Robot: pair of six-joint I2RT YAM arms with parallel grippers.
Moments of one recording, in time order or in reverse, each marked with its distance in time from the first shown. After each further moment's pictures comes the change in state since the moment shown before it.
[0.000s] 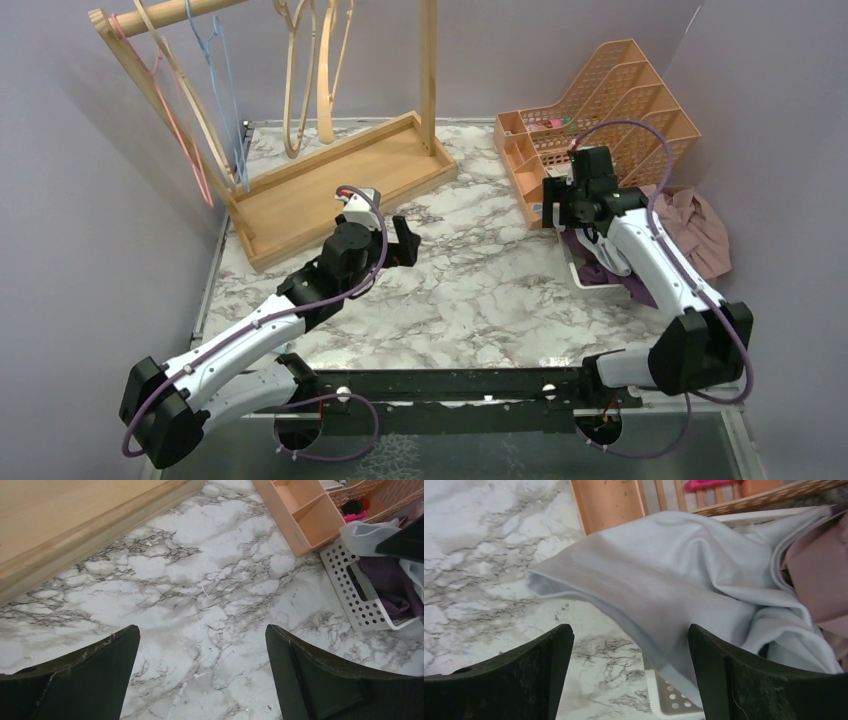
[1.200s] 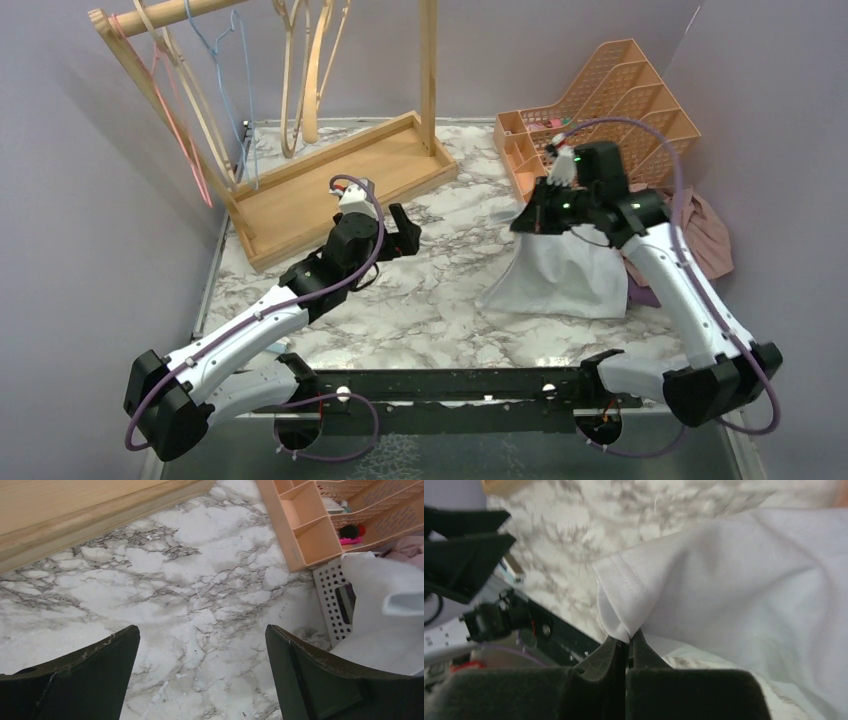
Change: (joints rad) left arm 0.001 0.081 0.089 -0.045 -0.024 -0.169; right arm 0.097 -0.097 0.196 -0.182 -0.578 0.197
